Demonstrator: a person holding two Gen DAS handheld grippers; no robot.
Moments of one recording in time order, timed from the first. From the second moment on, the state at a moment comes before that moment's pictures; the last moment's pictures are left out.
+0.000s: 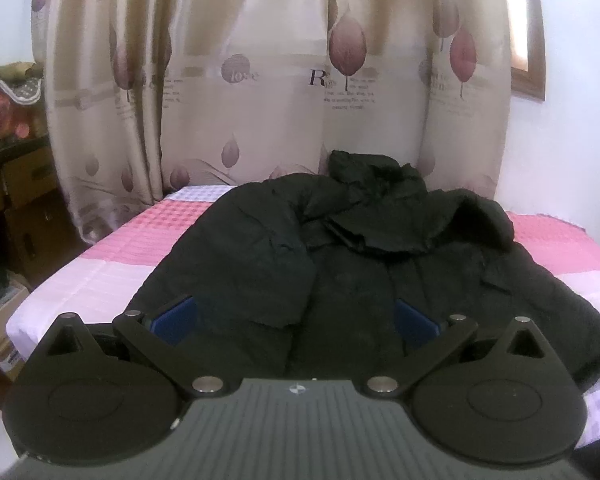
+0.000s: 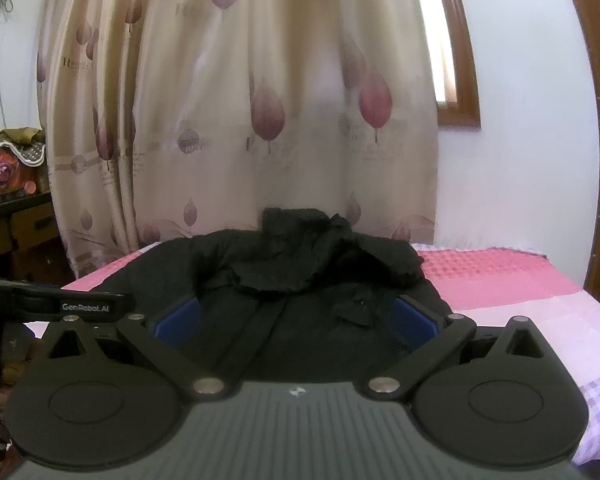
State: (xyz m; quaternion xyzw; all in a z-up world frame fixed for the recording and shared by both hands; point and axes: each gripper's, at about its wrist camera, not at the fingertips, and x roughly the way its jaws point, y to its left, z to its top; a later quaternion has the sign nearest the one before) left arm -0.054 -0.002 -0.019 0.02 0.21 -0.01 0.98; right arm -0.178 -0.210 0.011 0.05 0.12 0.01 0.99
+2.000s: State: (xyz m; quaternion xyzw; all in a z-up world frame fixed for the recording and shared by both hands) left arm -0.081 0.161 -0.087 -0.24 0.30 0.04 0.92; right arm -0.171 -0.210 -0.009 0.10 0.17 0.04 0.98
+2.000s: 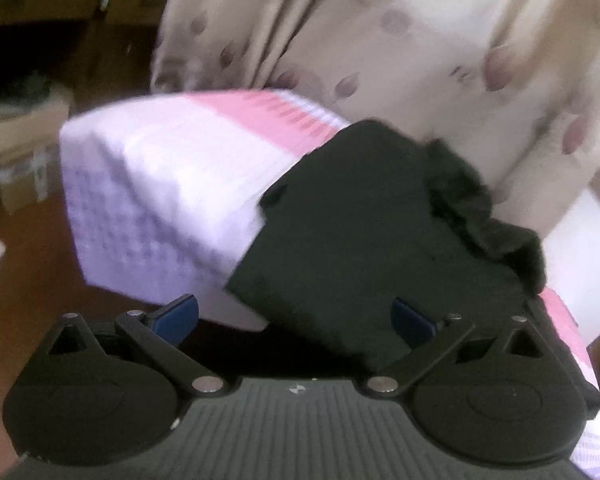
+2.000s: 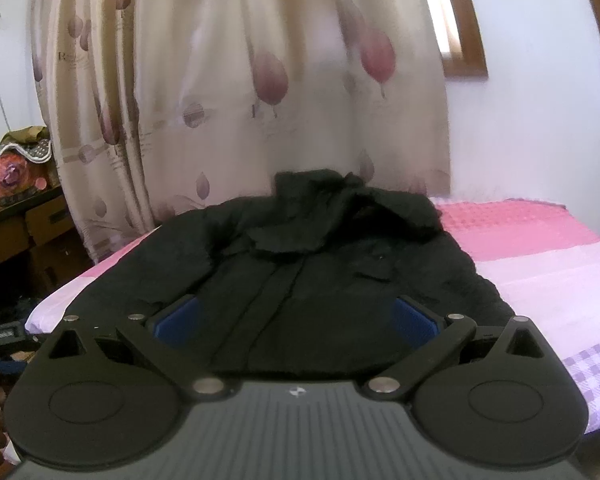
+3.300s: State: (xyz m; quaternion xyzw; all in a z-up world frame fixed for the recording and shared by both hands) left arm 0.189 0.323 0.062 -0.08 0.12 0.35 0.92; right arm -0.094 -0.205 -0.008 0.04 0.23 0.07 0.97
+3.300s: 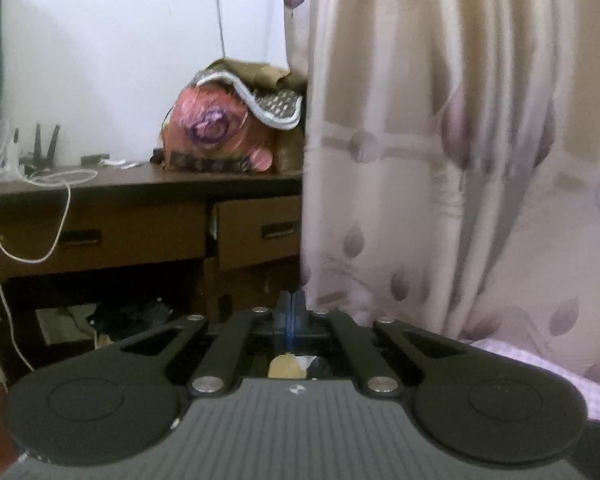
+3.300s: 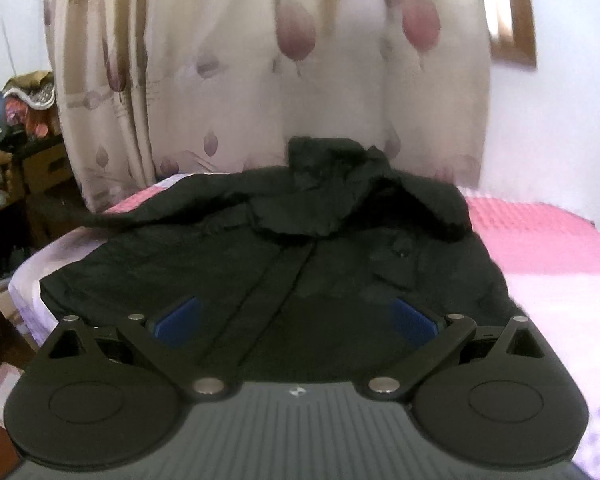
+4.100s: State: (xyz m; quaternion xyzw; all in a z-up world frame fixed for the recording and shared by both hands) left arm 0.113 0.088 -0.084 -0.06 0.18 0.00 0.98; right arm 0.191 -0.123 -0.081 -0.36 0.26 0.10 0.89
